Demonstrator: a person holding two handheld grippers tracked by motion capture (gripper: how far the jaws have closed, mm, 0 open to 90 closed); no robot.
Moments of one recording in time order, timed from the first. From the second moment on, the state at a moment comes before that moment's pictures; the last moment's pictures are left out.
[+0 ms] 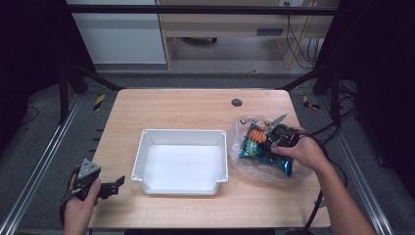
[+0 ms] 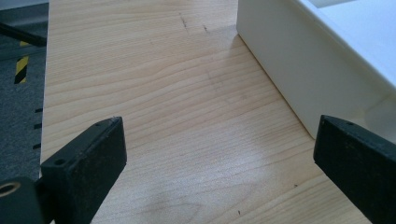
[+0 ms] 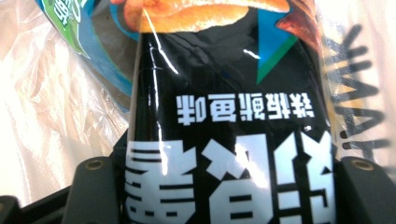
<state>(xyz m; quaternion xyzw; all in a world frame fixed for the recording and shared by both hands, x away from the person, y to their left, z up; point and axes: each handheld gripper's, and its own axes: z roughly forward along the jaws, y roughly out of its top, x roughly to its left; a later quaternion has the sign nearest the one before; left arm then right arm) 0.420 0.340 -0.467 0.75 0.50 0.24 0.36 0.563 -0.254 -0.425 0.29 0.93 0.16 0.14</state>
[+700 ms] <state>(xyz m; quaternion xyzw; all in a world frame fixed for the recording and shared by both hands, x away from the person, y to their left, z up) 0.420 0.339 -0.468 0.75 0.50 0.24 0.36 0.542 -0.280 -0.391 0.30 0.91 0.22 0.18</state>
